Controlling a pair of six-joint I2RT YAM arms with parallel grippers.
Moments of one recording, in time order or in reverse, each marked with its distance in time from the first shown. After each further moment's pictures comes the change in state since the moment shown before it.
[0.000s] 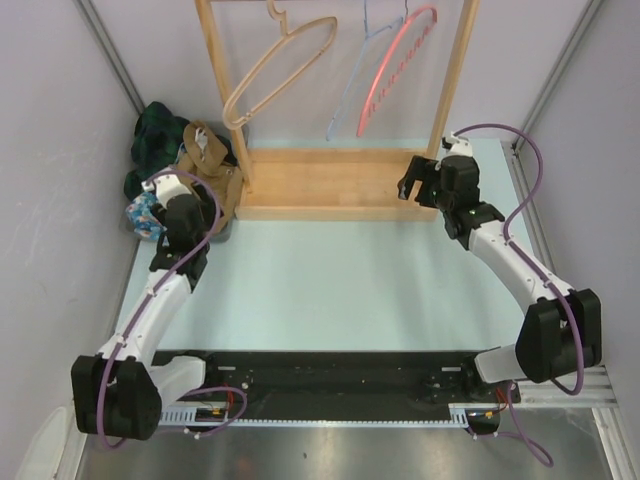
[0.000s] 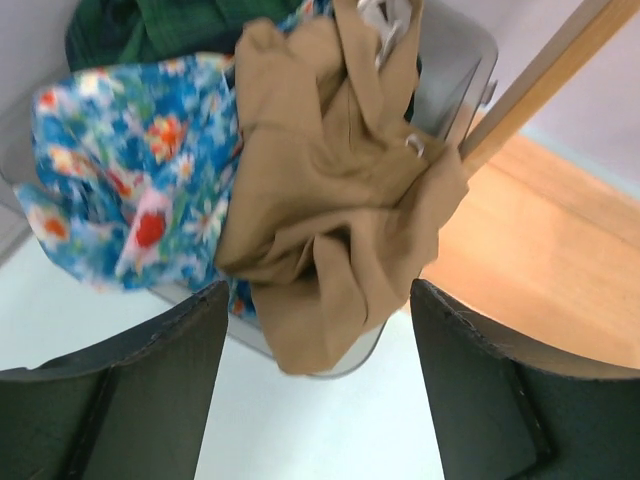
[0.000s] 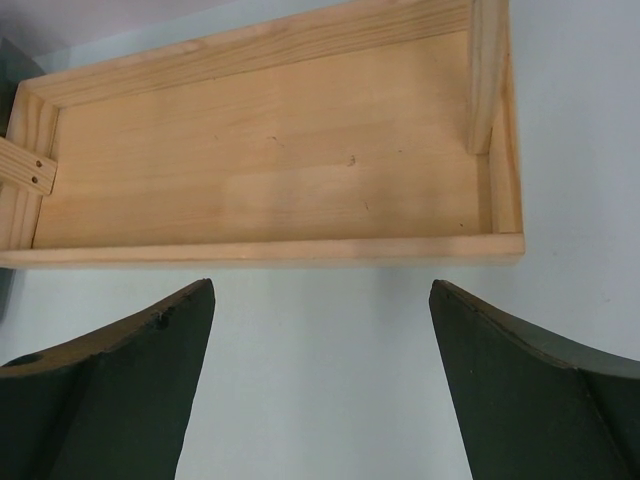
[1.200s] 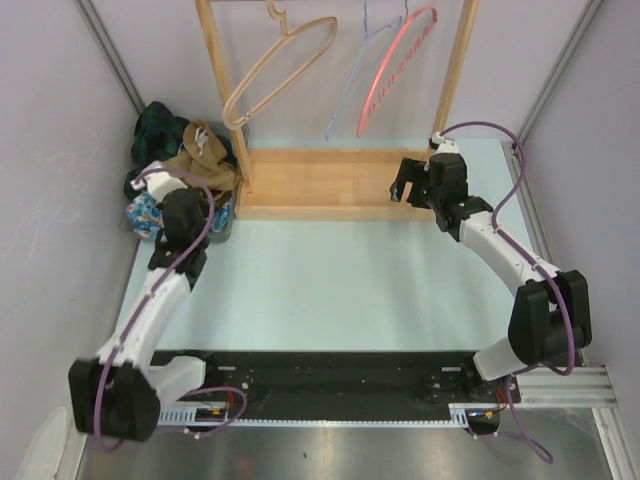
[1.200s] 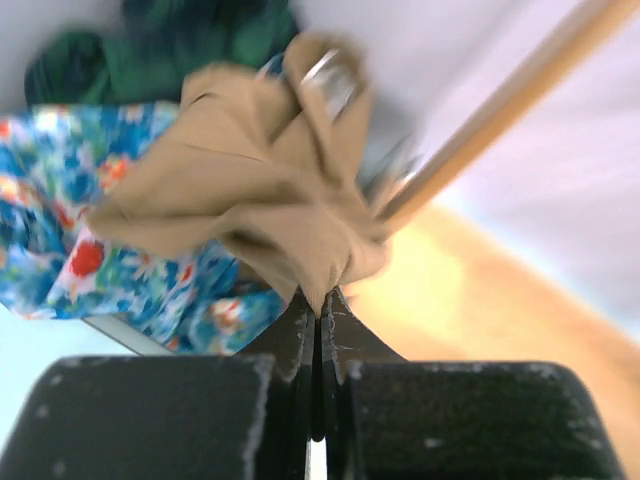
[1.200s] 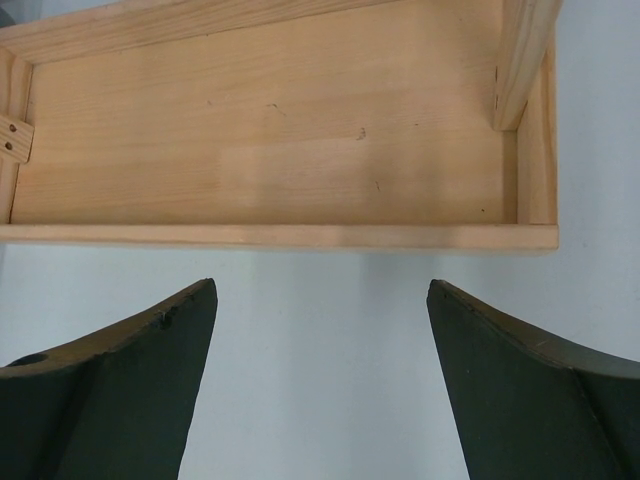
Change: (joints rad) left arm -0.023 0.045 0.021 0.077 -0.027 -0.122; right arm 0.023 0.105 0.058 -0.037 -0.020 -0.007
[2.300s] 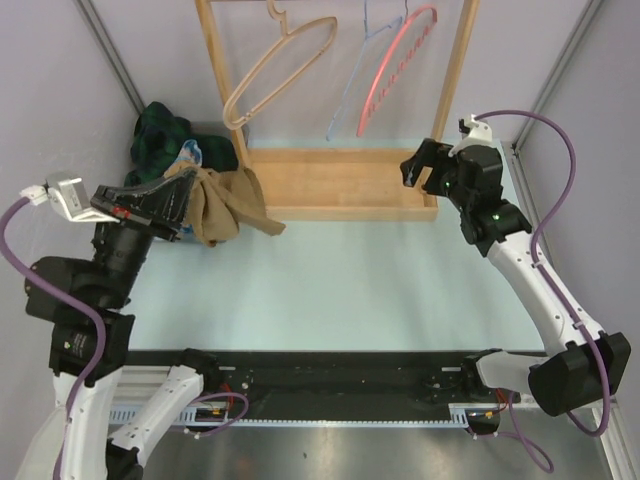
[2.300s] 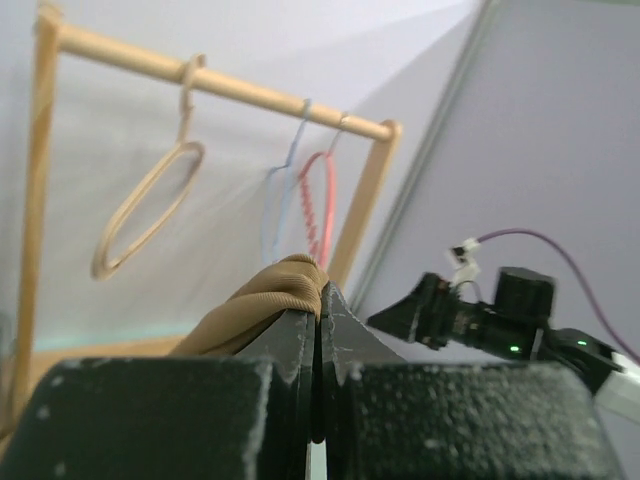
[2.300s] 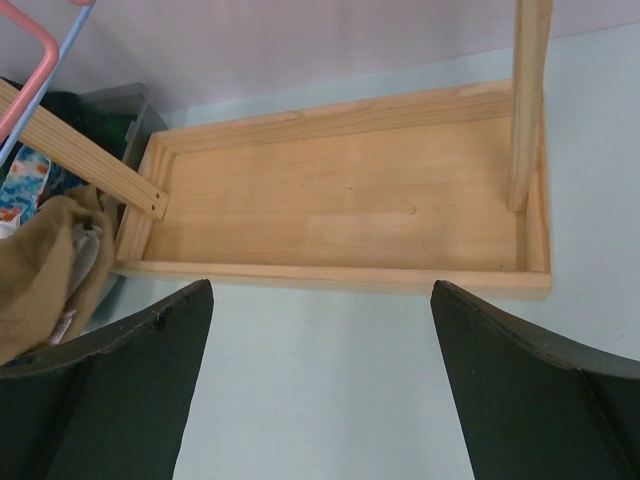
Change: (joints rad) left arm -0.164 -0.491 0.480 -0.307 0.626 0.035; right arm 0.014 -0.262 0.070 -0.081 -0.001 0.029
